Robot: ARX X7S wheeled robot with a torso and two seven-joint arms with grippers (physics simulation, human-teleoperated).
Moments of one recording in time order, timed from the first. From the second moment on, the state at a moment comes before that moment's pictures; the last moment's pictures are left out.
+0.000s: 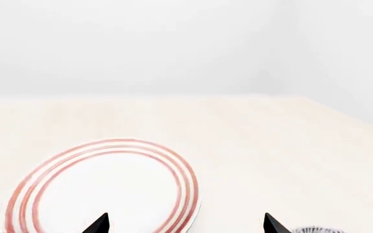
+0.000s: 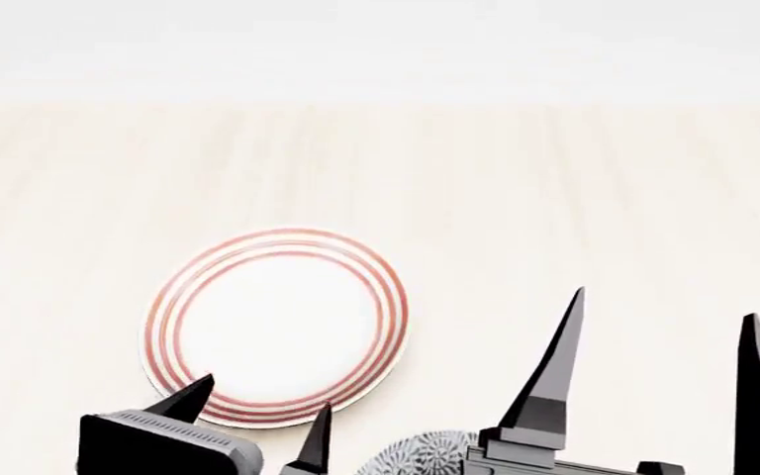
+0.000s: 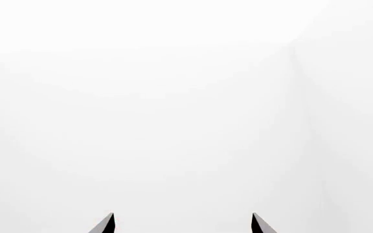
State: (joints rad) left arm -0.20 -0.08 0.37 0.44 -0.29 -0.63 -0.20; right arm 0.00 0.20 -0.04 -0.53 0.17 -0.07 0.27
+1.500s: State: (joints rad) left arm -0.34 -0.08 0.48 0.20 -0.65 -0.84 -0.25; right arm -0.01 0.26 -0.08 -0.57 0.19 -0.07 0.31
